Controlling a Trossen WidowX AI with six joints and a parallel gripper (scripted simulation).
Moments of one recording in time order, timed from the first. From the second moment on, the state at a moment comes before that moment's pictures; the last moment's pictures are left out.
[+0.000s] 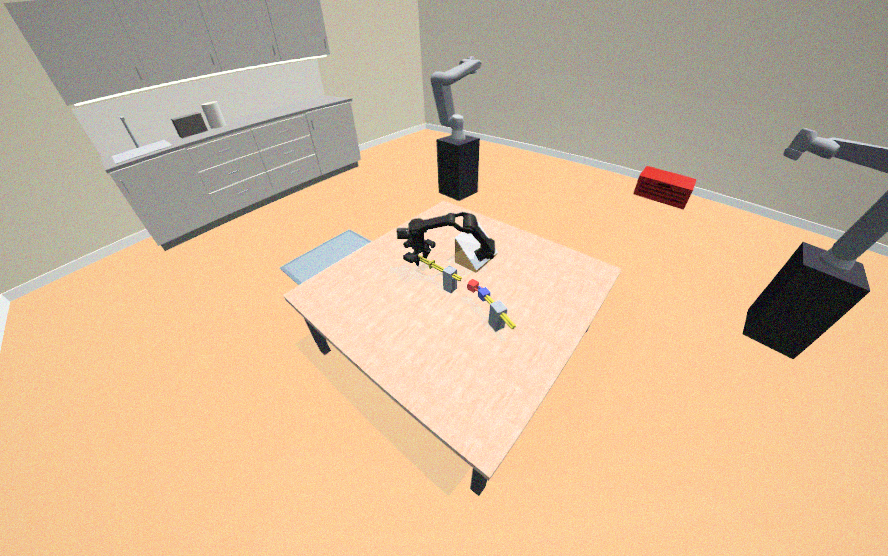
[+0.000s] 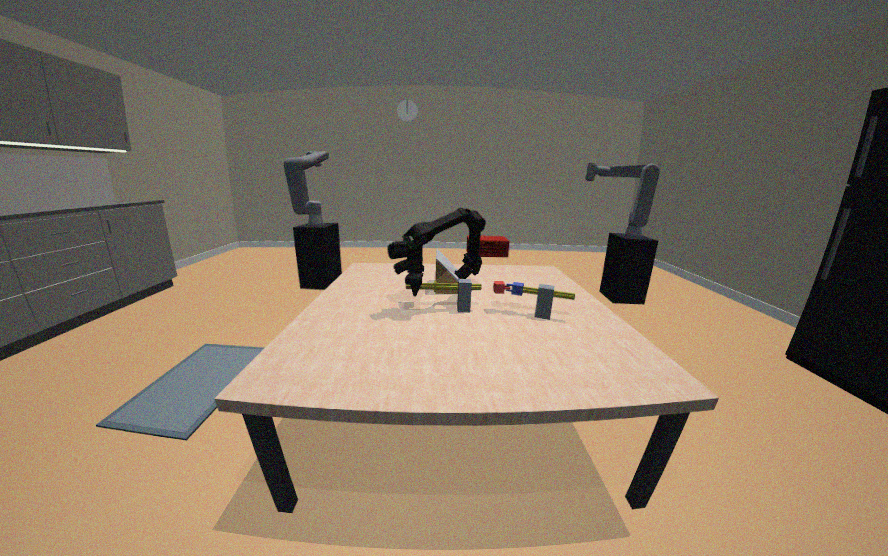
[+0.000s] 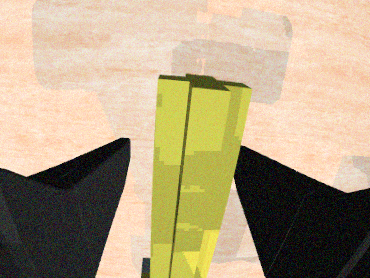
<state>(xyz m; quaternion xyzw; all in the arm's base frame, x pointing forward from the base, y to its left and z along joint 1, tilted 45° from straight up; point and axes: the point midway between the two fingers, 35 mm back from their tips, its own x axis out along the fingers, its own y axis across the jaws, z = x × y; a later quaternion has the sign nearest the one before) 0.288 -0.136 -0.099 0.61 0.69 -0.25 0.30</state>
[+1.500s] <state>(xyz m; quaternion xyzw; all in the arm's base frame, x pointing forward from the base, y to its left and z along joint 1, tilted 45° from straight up) 0.287 -0.135 -0.099 0.61 0.69 -0.25 0.30</state>
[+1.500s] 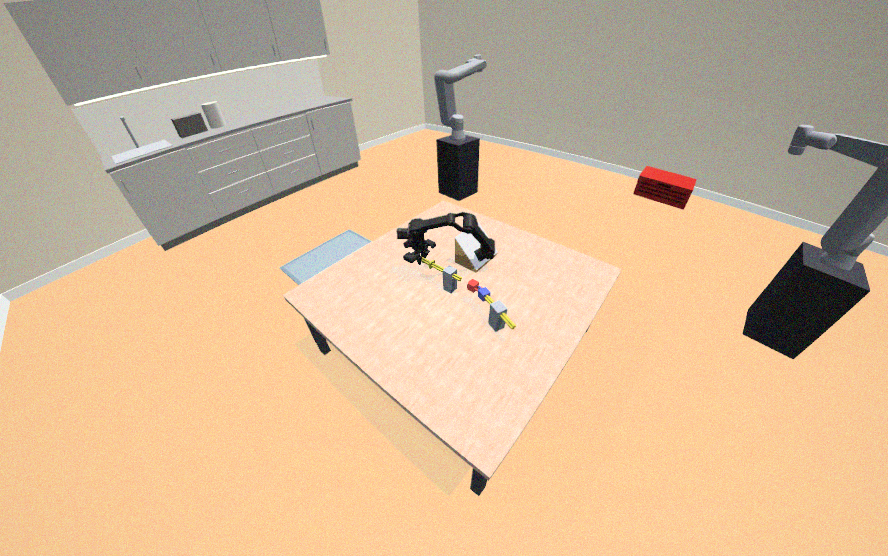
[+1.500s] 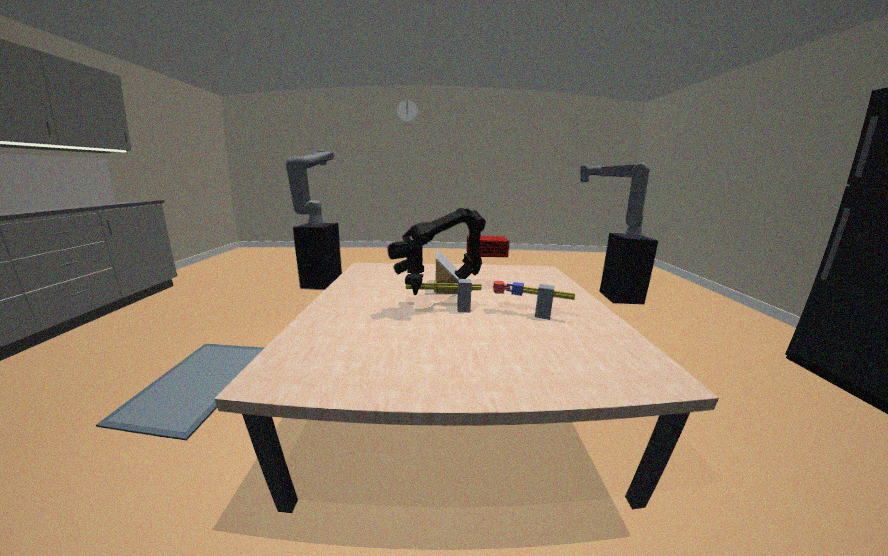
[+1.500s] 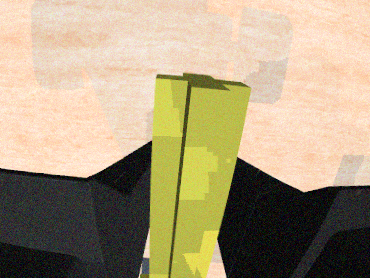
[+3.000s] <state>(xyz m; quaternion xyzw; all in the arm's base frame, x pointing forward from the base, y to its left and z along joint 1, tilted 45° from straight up) 0.286 -0.132 -0.096 0.61 0.69 -0.25 0.30</state>
